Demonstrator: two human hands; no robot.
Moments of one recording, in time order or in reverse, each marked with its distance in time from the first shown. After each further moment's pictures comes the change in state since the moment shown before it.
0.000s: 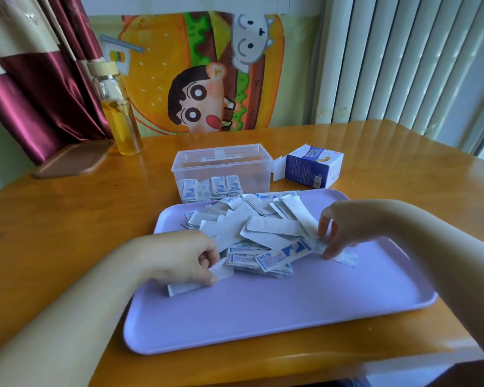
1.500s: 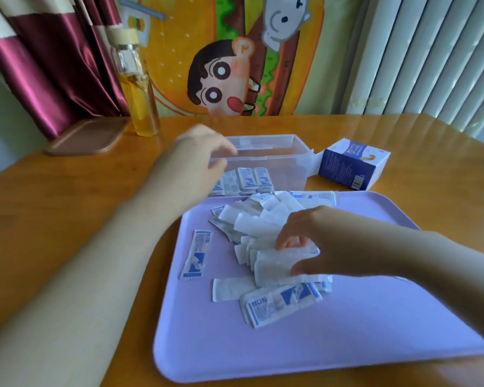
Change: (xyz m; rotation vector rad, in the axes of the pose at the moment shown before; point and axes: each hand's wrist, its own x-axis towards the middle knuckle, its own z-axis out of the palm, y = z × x) left_hand 0.029 -0.039 -0.065 -0.012 0.892 0.085; right_hand 0.010 -0.087 0.006 -0.124 0.220 -0.528
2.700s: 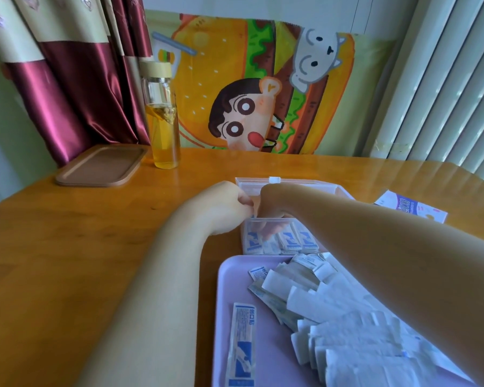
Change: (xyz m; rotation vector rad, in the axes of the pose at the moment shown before) left_hand 0.052 -0.059 0.005 -0.255 -0.442 -0.332; right_hand 0.234 -0.001 -0.047 -0.123 -0.301 0.477
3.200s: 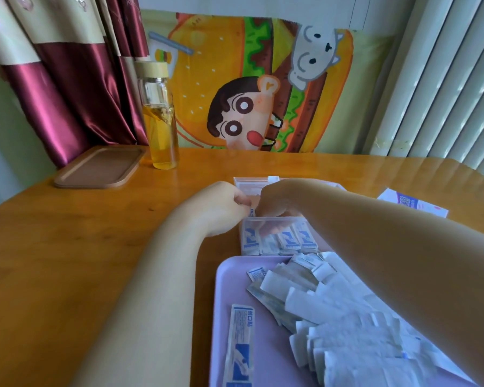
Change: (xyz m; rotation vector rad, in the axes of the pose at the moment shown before) left_hand 0.002 0.000 0.001 -0.014 0.031 -0.007; right_hand -0.002 0.008 -0.001 0.462 -0.069 0.041
